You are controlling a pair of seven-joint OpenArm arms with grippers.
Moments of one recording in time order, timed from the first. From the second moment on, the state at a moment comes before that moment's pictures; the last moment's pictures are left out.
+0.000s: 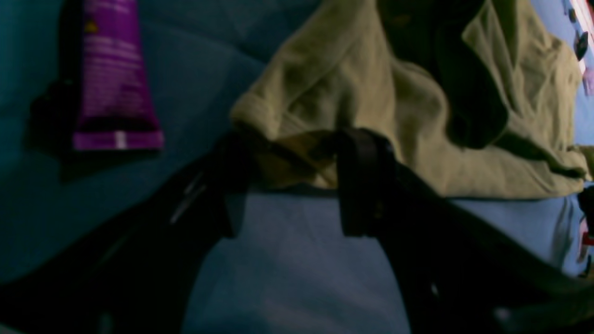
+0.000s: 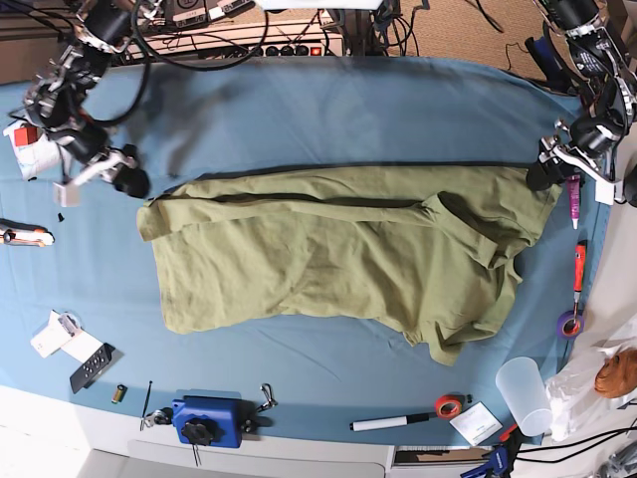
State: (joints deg) left arm 9.1 -12.4 -40.9 82.8 -51.3 -33.4 61.7; right arm -3.2 12.6 45.3 81.6 50.4 39.4 -66.3
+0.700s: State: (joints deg) left arm 9.1 -12.4 -40.9 82.8 -51.2 -34.9 63.0; right arm -0.8 12.0 33.1 81.6 36.3 37.8 -55.2
